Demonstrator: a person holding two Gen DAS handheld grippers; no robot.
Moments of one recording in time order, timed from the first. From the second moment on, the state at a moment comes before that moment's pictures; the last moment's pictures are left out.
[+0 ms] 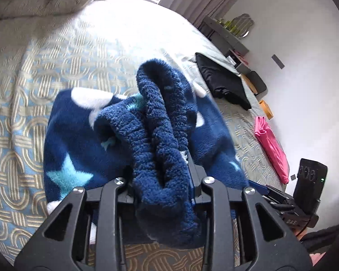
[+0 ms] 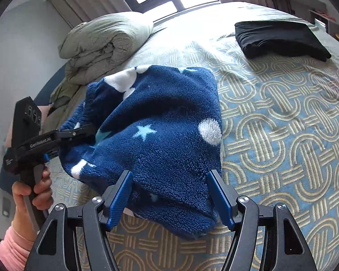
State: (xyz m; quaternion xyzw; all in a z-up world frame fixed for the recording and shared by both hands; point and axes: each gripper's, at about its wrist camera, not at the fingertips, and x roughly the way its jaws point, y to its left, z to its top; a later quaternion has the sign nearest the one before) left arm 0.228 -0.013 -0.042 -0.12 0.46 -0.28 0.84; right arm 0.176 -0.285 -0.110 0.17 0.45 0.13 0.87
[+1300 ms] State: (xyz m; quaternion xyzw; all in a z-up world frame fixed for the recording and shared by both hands) left arm 0.225 0.076 -0.098 -0.09 0.49 -0.15 0.85; right arm 0.184 -0.269 -0.104 0.14 0.48 0.12 0.86
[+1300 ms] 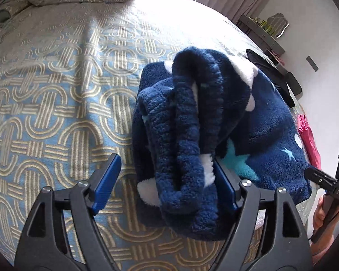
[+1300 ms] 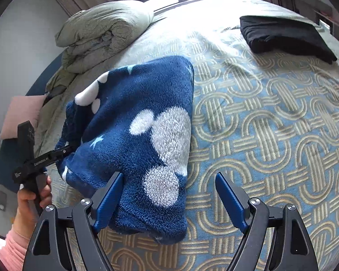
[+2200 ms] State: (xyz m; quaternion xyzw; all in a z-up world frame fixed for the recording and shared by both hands) left arm 0.300 0.060 -0.112 -0.08 0.50 -0.15 0.85; right arm 0.266 -0.194 -0.124 0.07 0.47 0.19 0.86
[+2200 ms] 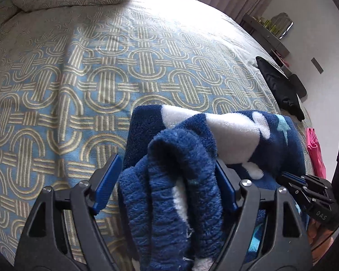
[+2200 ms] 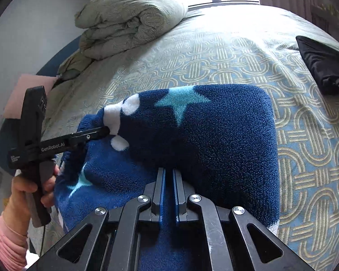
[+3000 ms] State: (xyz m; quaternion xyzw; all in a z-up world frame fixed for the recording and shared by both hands) left arm 0.264 0.066 -0.123 -0.06 0.53 -0.15 0.83; right arm 0.215 -0.276 -0.123 0.18 0.49 0.12 0.84
